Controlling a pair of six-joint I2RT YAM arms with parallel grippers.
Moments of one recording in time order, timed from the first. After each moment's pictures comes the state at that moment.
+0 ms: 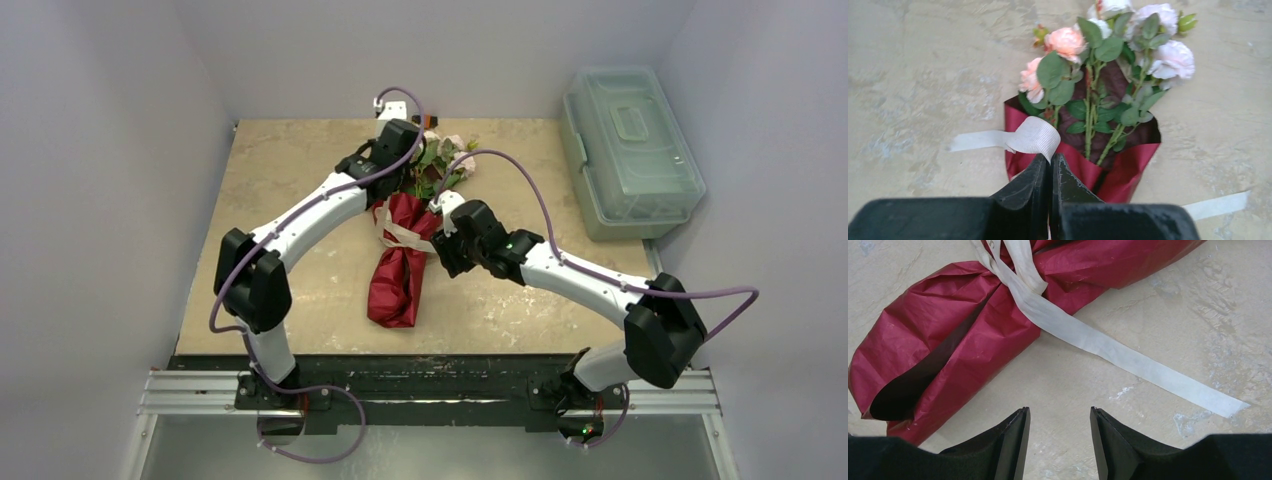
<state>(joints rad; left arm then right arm) -0.59 1.78 1.60 -0.51 -0.54 -0.45 0.79 1.43 0.99 -0.34 0.11 0.08</state>
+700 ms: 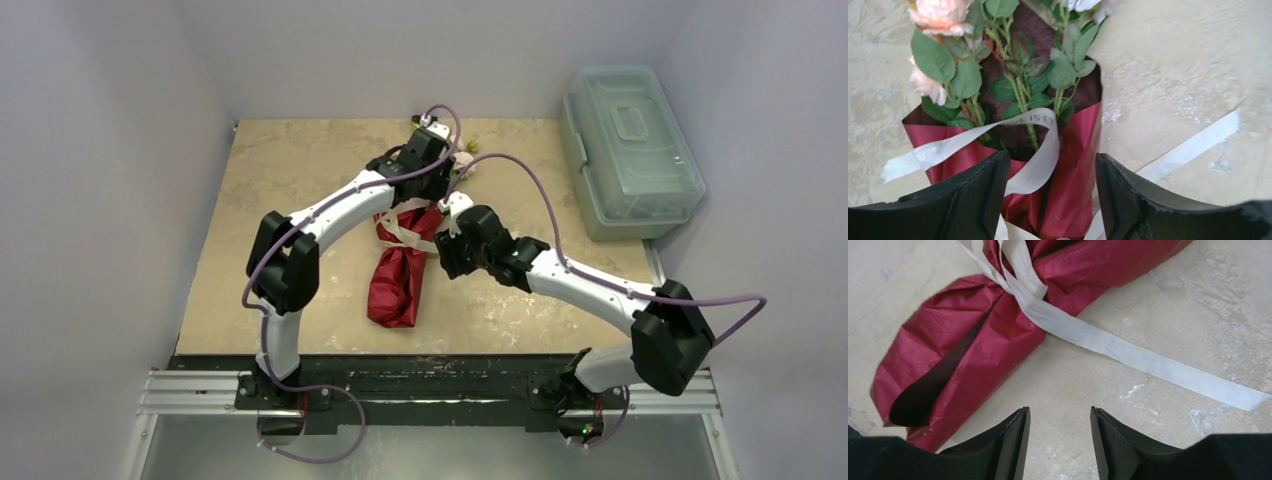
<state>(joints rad) -0.66 1.99 1.71 -0.50 -0.28 -0.25 0.79 1.40 0.92 -0.28 0.11 0.17</state>
